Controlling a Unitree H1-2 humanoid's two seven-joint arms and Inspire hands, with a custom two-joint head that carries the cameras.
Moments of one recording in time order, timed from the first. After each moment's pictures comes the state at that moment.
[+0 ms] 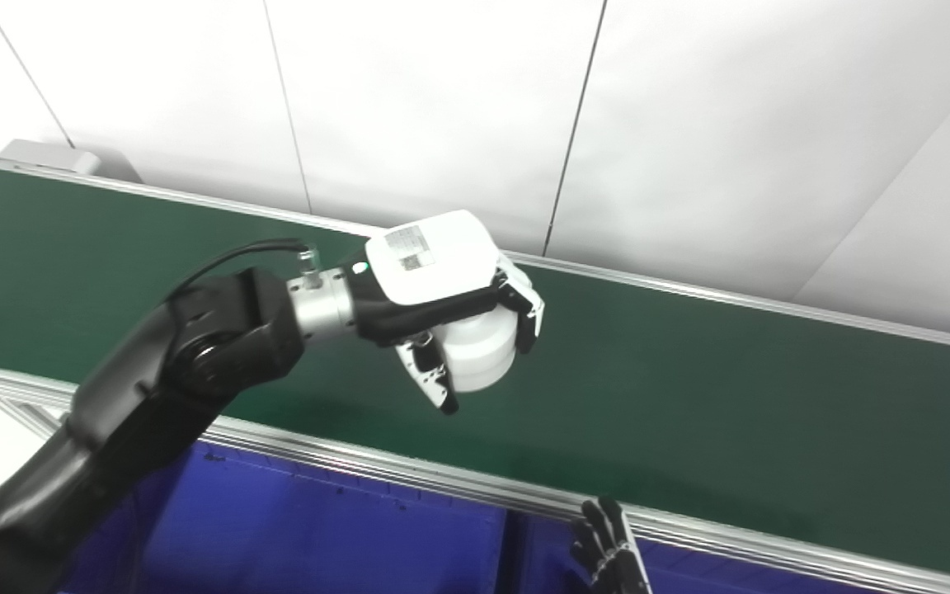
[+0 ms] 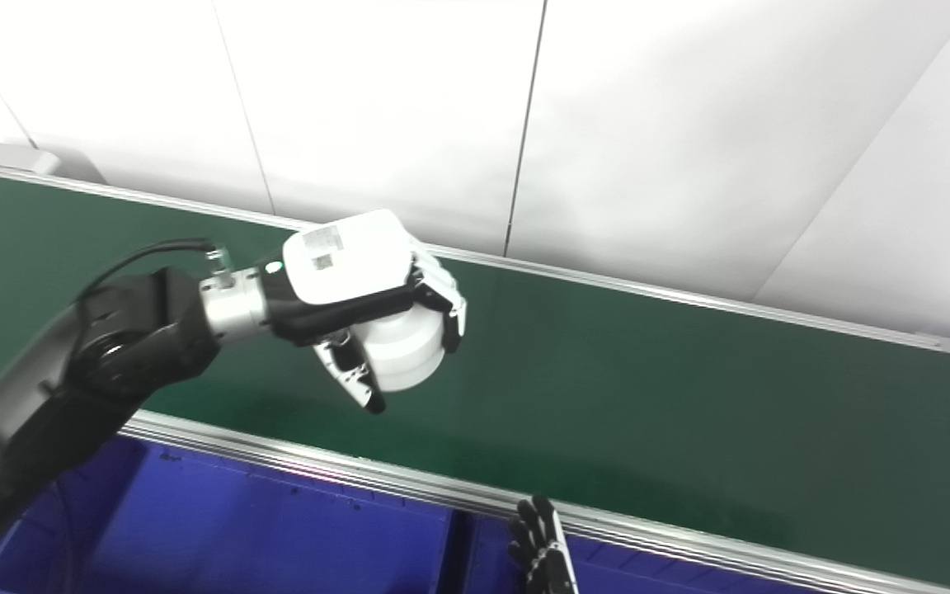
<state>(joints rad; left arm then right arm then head) -0.26 0.53 -0.29 -0.48 0.55 -0.30 -0.51 0.59 -0.03 0.34 -0.15 0.00 -0.35 0.11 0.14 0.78</state>
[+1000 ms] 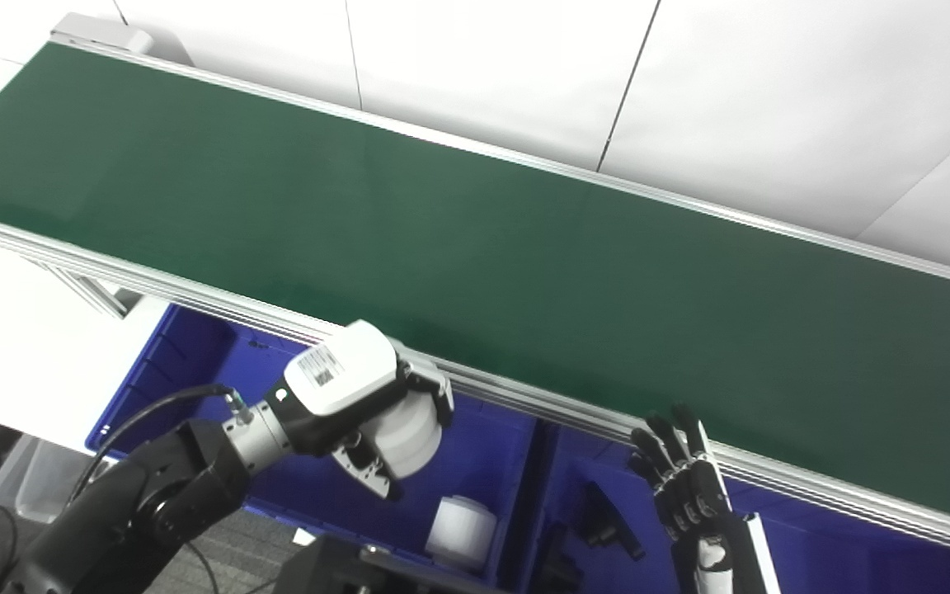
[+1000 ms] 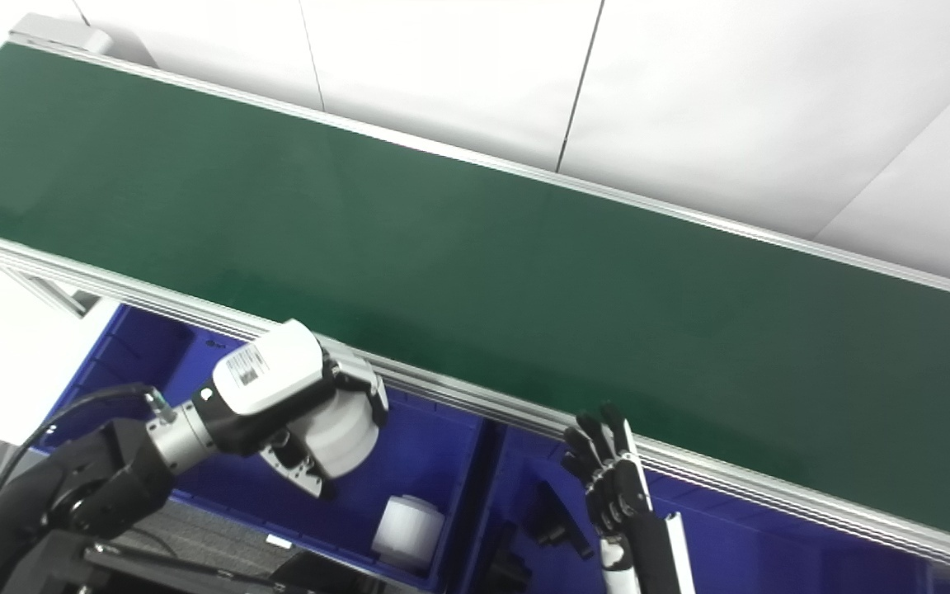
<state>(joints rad) 0.30 0.49 -0.30 -0.25 0.81 -0.44 -0.06 0.63 -0.12 0.31 -0.42 0.07 -0.13 0.14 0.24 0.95</state>
